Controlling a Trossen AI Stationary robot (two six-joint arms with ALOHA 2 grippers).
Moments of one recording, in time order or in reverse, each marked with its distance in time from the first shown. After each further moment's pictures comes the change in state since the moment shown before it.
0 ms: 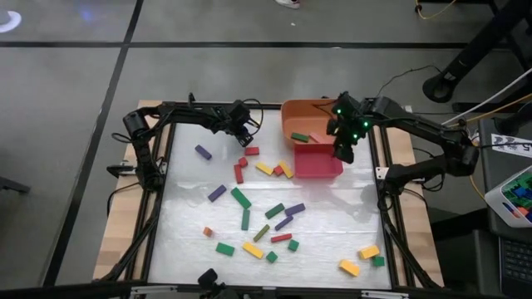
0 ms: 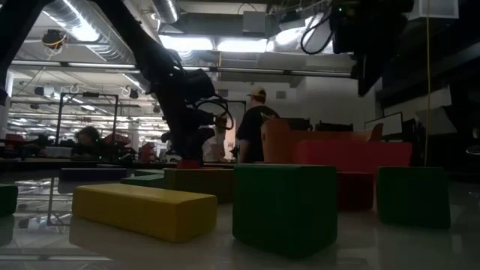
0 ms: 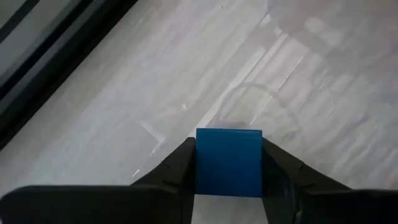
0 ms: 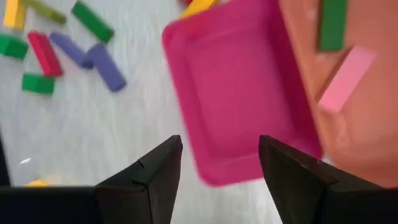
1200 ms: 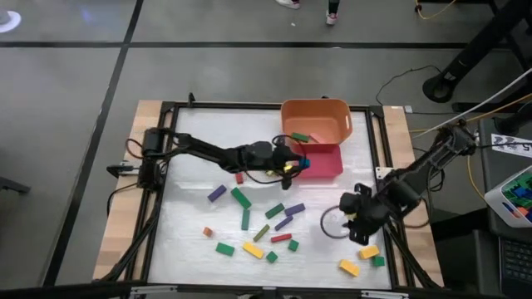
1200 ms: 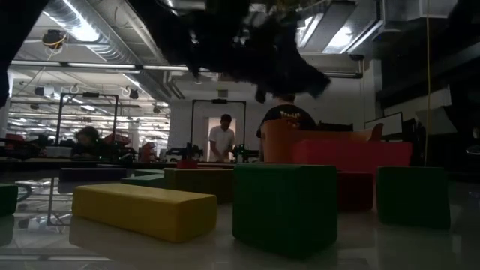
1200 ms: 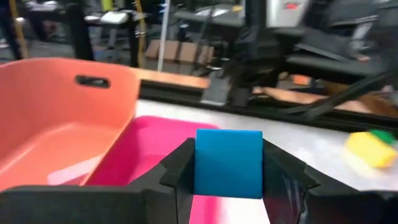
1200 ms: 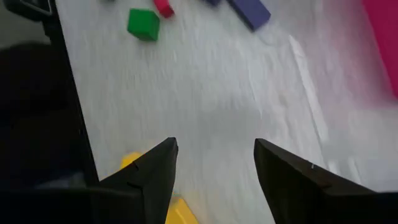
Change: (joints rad) left arm -0.518 0.147 0.128 0.885 0.086 -0.044; right arm 1.221 -0.039 -0.085 0.150 0.501 1.197
